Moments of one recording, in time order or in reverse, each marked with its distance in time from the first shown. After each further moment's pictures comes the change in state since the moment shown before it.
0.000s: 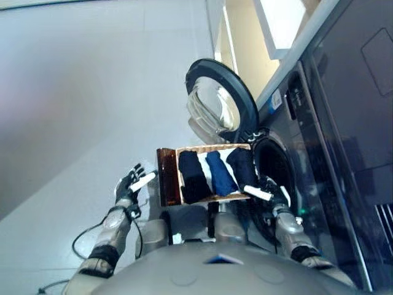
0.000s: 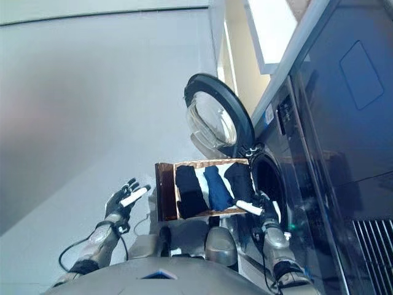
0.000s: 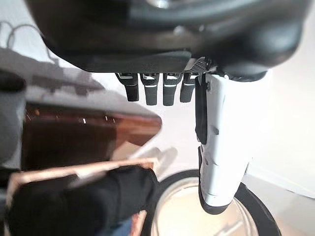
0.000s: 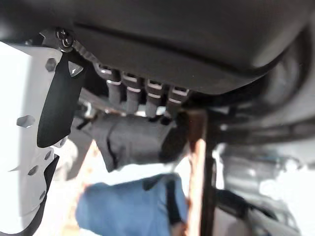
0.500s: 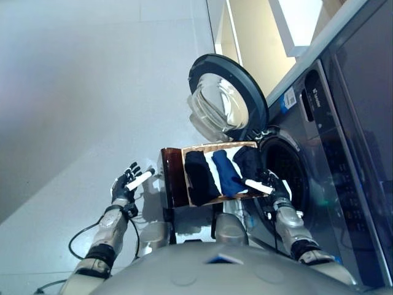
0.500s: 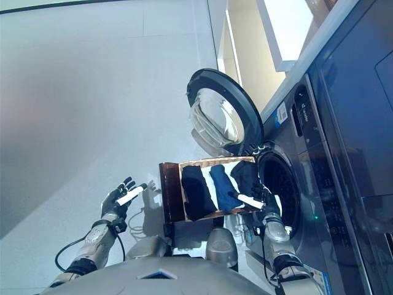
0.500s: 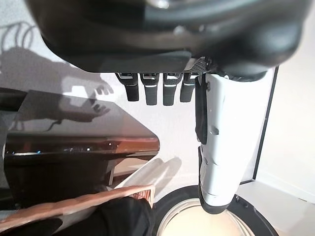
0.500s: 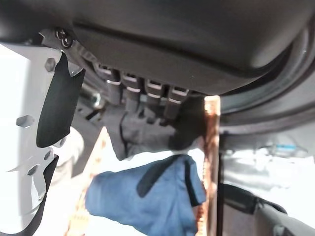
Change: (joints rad) left arm 0.022 0.055 0.012 -0.014 -0.010 -0.003 0.006; right arm -0.026 0.004 0.003 -0.007 -0.046 0.000 -0.023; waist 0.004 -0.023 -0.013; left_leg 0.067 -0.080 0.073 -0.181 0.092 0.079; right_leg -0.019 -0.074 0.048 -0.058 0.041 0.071
